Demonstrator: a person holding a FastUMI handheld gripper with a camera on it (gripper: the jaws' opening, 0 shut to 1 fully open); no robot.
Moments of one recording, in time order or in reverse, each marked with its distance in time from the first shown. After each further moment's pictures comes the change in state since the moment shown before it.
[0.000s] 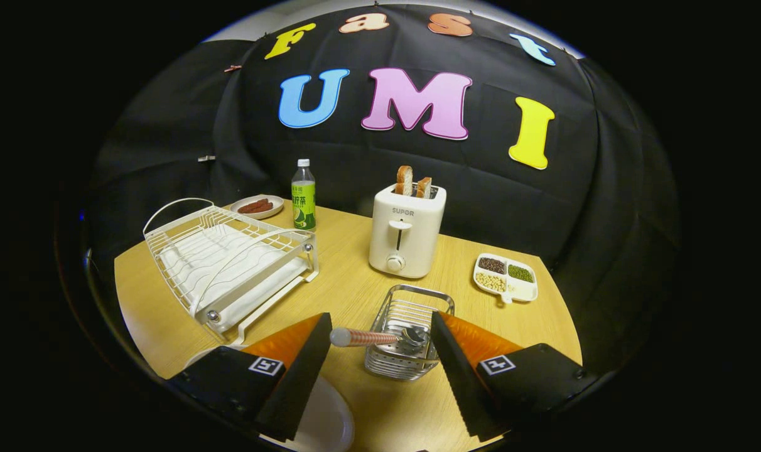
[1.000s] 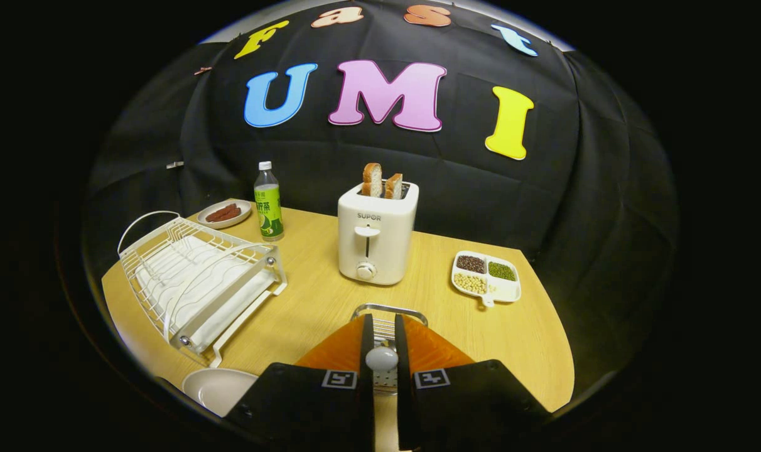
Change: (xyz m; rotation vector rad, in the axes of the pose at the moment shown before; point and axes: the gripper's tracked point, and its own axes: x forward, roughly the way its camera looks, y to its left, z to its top) arm 0.021 -0.037 0.019 0.048 0.042 -0.120
